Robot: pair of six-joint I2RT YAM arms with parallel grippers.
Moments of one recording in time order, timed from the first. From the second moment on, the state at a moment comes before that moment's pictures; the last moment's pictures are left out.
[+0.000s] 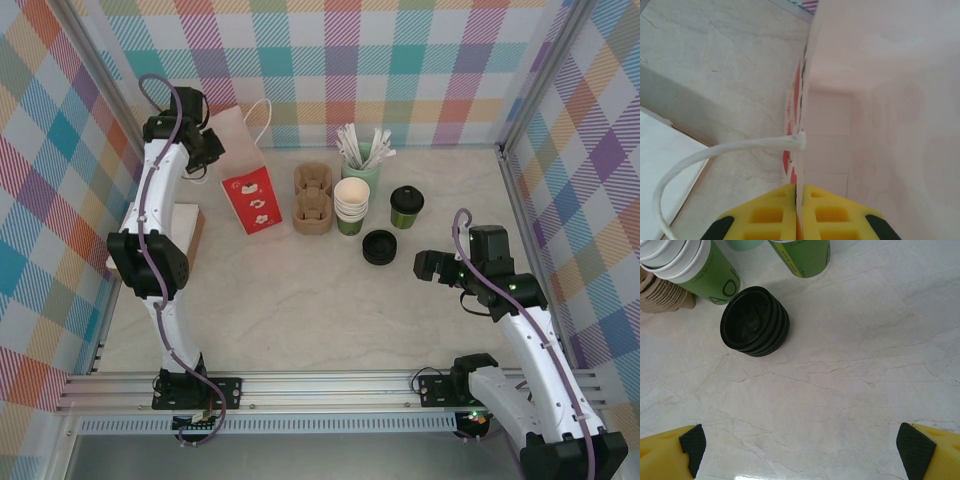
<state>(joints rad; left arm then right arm) -0.04 2.02 2.21 -1.14 -0.09 -0.53 0.17 0.80 0.83 -0.87 -0.12 0.29</state>
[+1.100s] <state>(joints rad) -0.08 1.09 1.46 -1.24 0.24 -0.40 0.17 0.95 0.94 -0.89 -0.37 0.26</state>
